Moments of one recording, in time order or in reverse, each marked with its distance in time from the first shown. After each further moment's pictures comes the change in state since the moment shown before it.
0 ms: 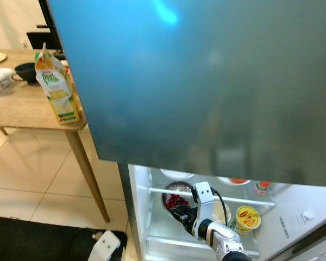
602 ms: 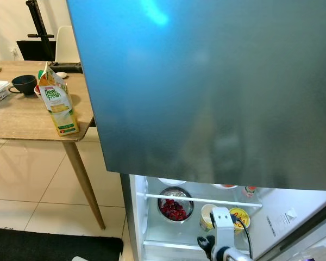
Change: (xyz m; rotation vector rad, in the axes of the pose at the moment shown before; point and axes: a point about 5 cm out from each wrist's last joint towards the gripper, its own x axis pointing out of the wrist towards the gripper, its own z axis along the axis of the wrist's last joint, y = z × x) left arm -0.038 0.014 -0.067 -0.275 0.236 0.288; right arm -0.047 -0.033 -0.066 0.064 0.242 -0.396
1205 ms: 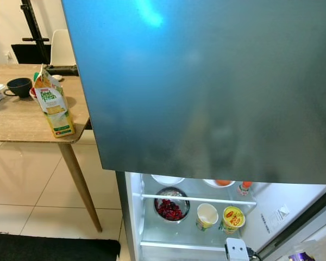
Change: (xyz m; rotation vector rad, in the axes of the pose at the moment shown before) left arm -0.003 0.006 -0.009 -0.111 0.035 0.069; right arm -0.020 -0.016 -0.058 0.087 0.148 -0.173
